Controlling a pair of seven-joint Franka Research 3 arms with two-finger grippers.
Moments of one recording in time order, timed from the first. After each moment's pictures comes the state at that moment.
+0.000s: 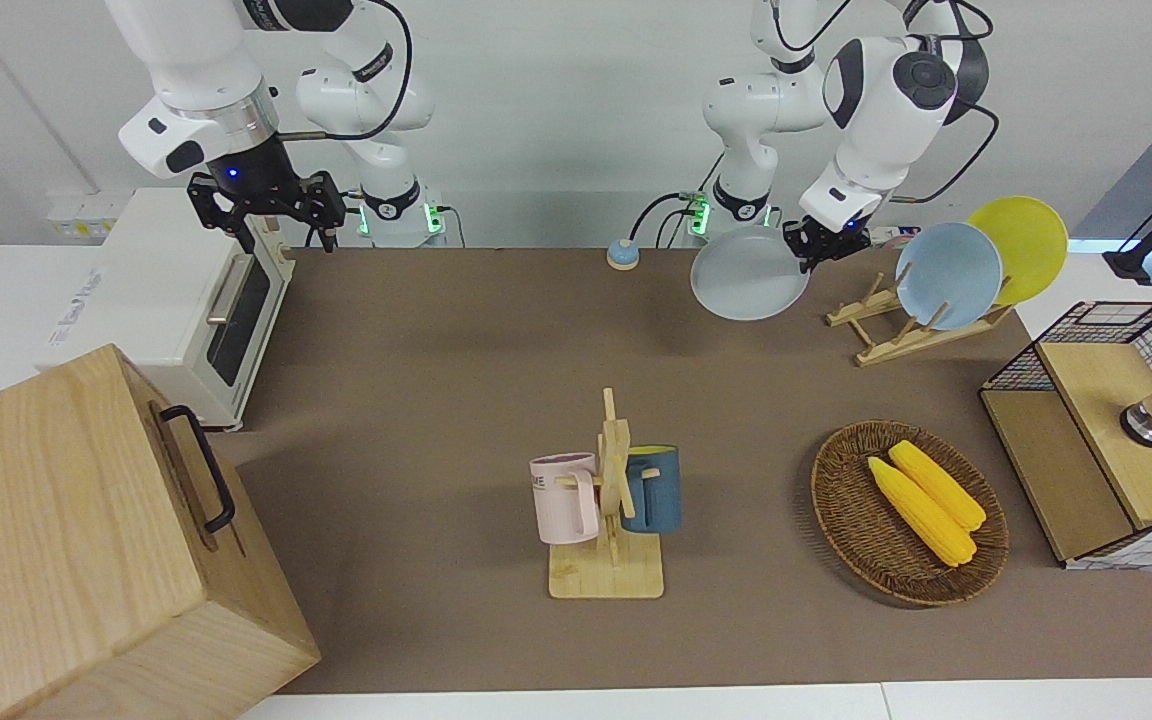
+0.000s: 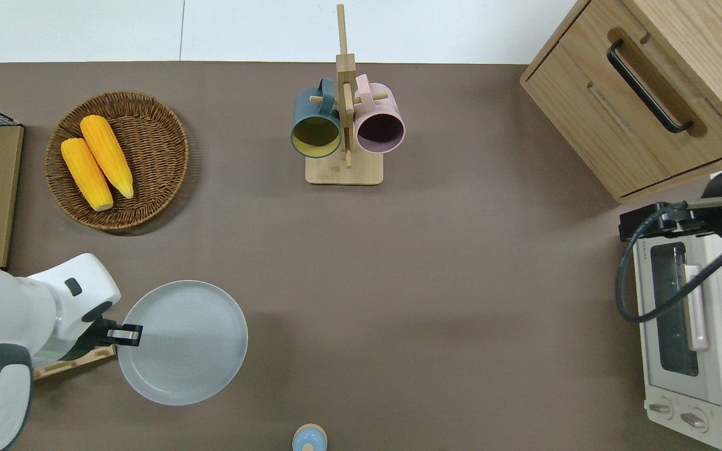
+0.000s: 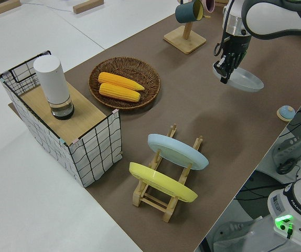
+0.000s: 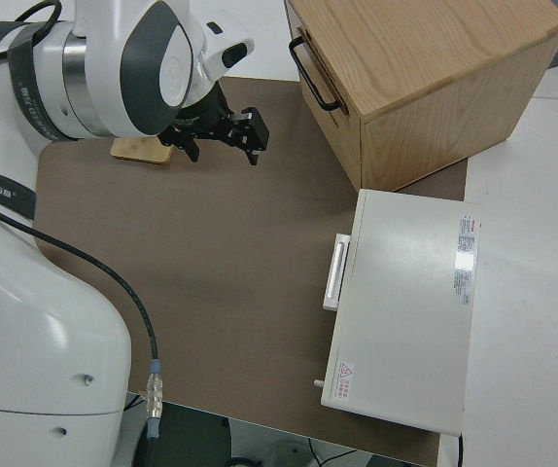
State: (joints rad) left arm 0.04 -0.31 -0.12 -2.20 -0.05 1.76 0.08; right arm -0.09 0.03 0.16 -1.48 -0.03 1.46 0.05
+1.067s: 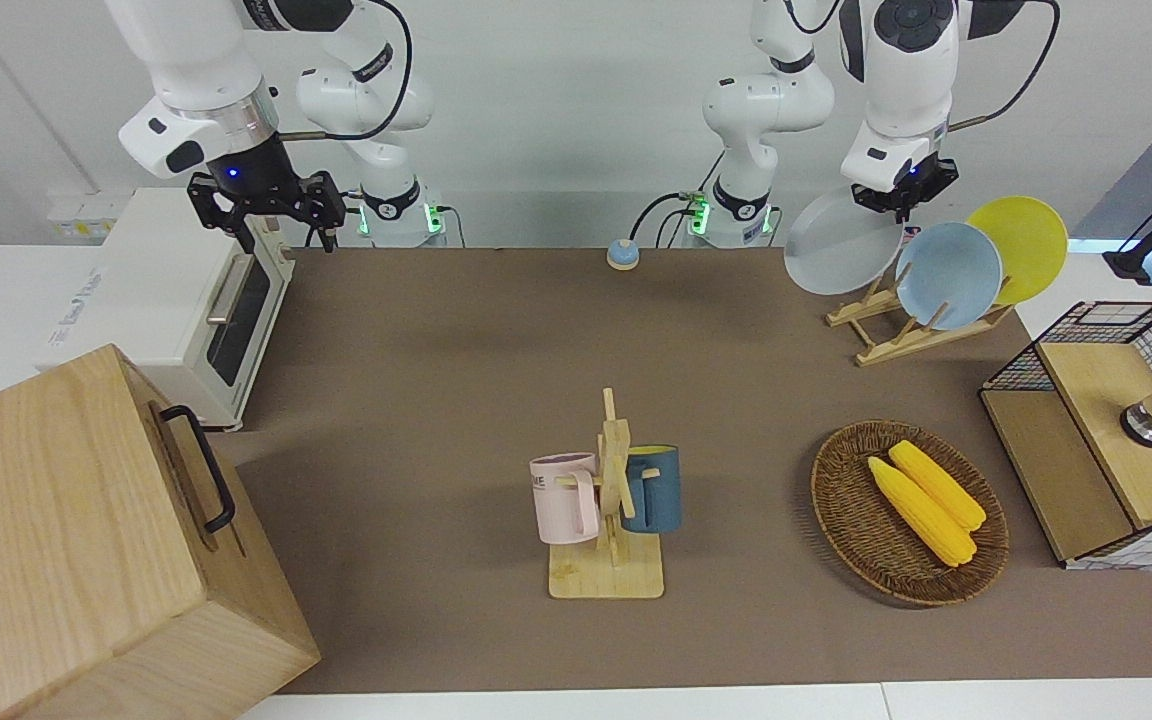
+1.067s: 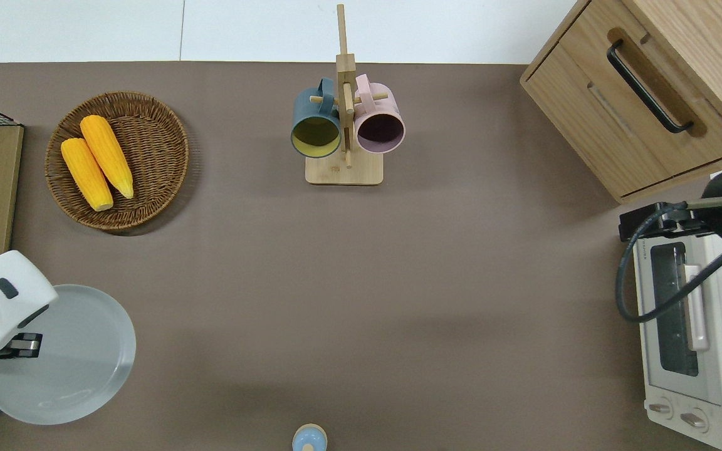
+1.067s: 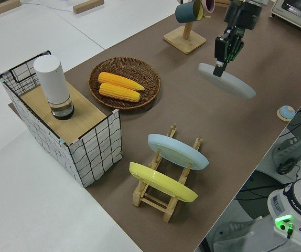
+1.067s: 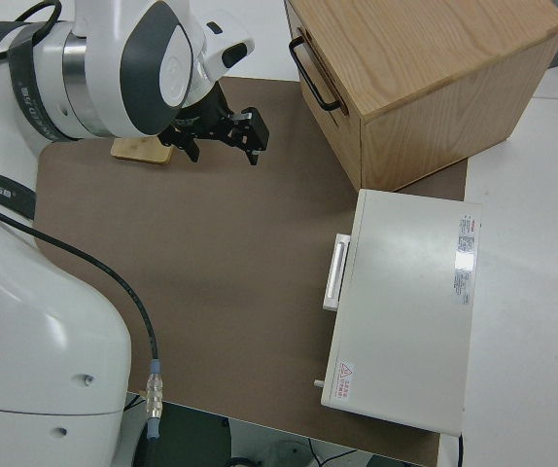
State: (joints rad) left arm 0.04 -0.31 -0.16 -2.03 0.44 1.51 -0.04; right arm -0.09 0.03 0.16 -1.48 -0.03 1.46 0.05
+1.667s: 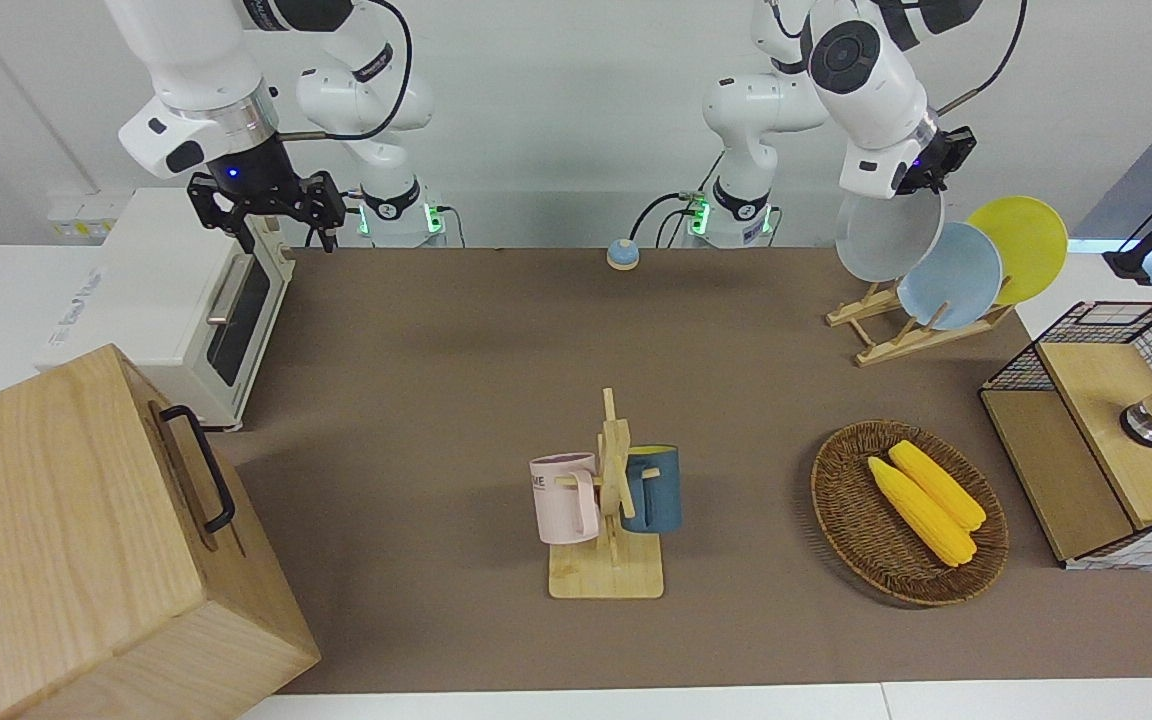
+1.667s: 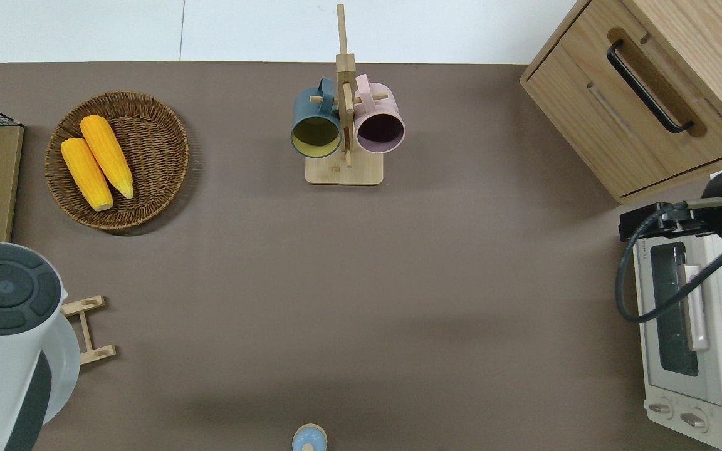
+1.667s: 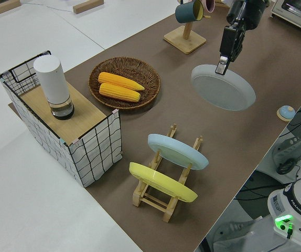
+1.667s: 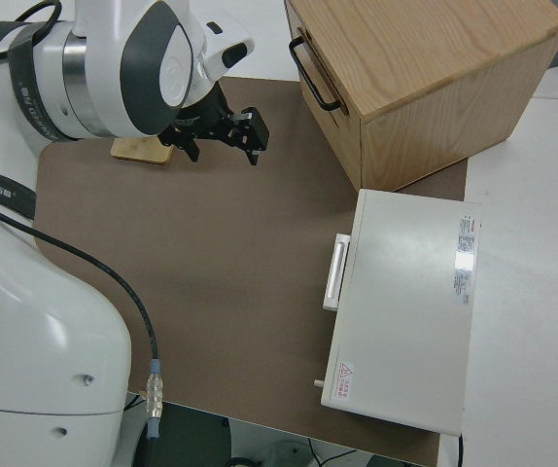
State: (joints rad) left arm 0.04 -0.27 -0.24 -2.02 0.72 1.36 -0.20; right arm -0.09 0.03 0.16 -1.48 -0.03 1.46 0.05
